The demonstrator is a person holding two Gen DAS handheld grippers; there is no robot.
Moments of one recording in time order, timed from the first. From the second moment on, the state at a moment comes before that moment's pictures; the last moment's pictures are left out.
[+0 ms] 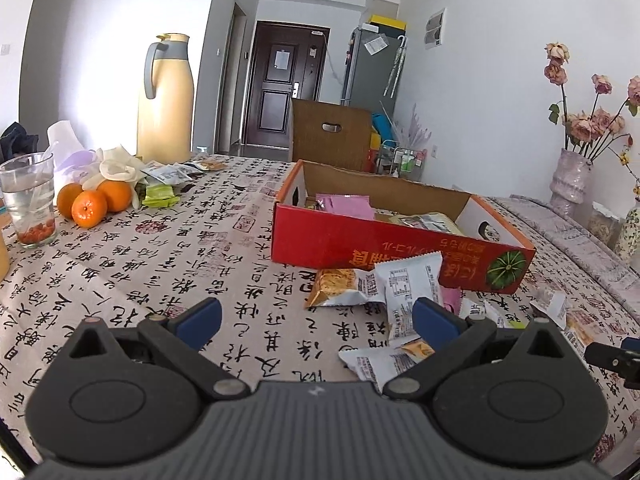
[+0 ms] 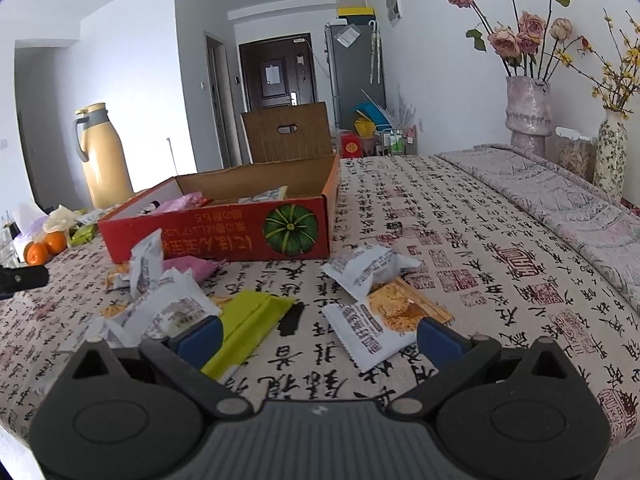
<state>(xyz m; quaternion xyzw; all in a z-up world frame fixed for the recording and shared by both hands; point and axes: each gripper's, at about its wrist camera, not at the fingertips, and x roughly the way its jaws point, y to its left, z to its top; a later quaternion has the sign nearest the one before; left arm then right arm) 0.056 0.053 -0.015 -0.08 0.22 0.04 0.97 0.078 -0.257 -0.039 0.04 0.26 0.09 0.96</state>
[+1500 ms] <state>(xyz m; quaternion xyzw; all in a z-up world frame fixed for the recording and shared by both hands) 0.066 0.046 -0.025 -0.09 0.26 0.04 0.96 0.146 -0.289 -0.059 0.01 0.33 0.12 0.94</state>
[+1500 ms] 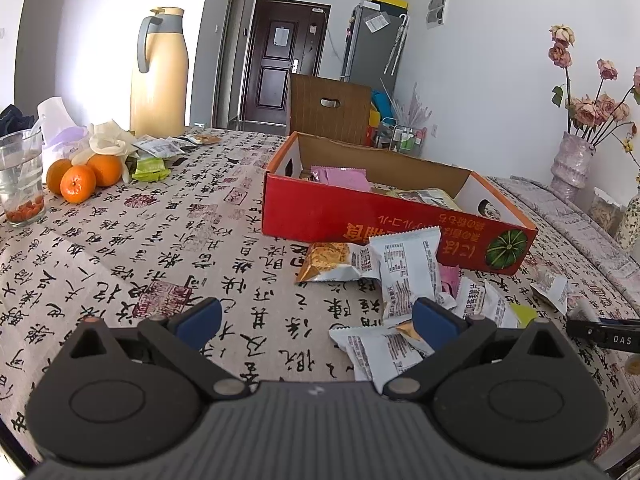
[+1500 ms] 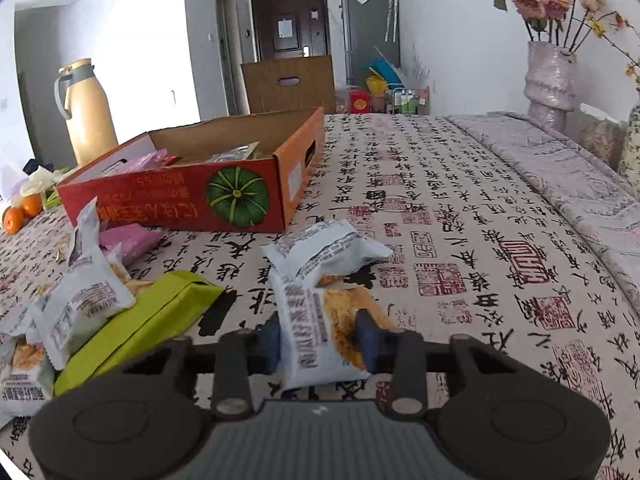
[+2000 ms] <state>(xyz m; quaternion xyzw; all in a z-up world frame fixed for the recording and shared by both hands) 0.071 0.033 -0.030 -0.07 0.30 0.02 0.95 0.108 -0.291 -0.037 0.06 0.26 0.09 0.96</state>
